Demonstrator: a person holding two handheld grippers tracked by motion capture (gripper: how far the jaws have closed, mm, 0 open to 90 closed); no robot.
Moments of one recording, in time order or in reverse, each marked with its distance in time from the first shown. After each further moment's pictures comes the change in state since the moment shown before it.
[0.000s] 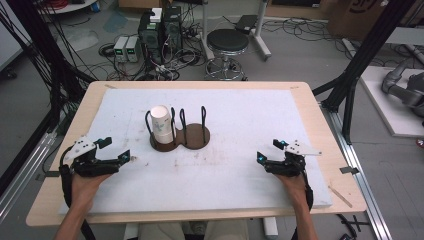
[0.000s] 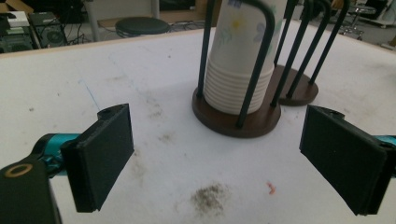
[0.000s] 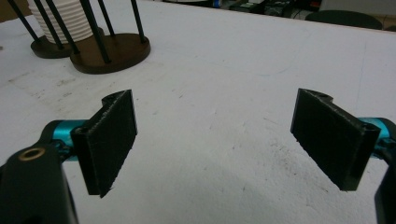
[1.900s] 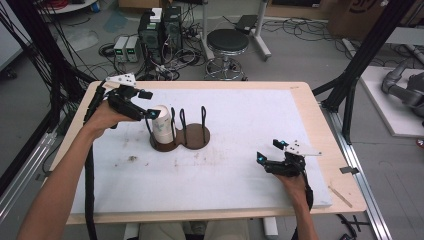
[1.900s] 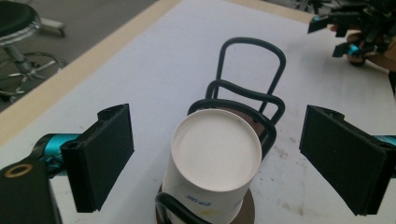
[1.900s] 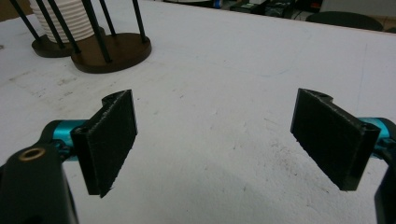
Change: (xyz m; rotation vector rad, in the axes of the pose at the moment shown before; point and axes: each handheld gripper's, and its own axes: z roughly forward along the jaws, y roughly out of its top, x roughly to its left) left arm 0.014 0.145 0.127 0.287 -0.480 0.231; right arm 0.000 0.000 0.000 -0.001 0.002 -0.007
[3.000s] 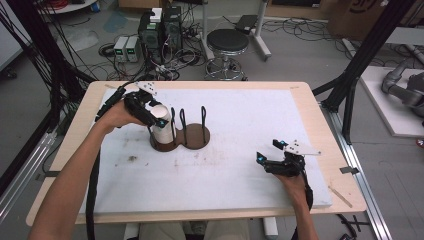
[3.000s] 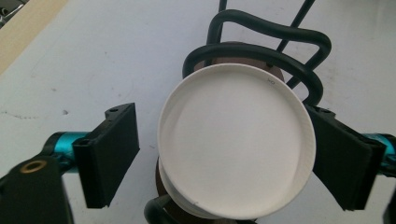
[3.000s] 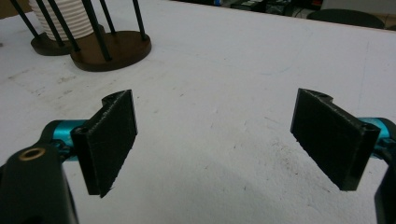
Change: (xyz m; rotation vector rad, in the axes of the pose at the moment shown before) left arm 0.005 0.000 0.042 0.285 -0.018 0.067; right arm 0.000 0.000 0.001 0.009 0.001 0.001
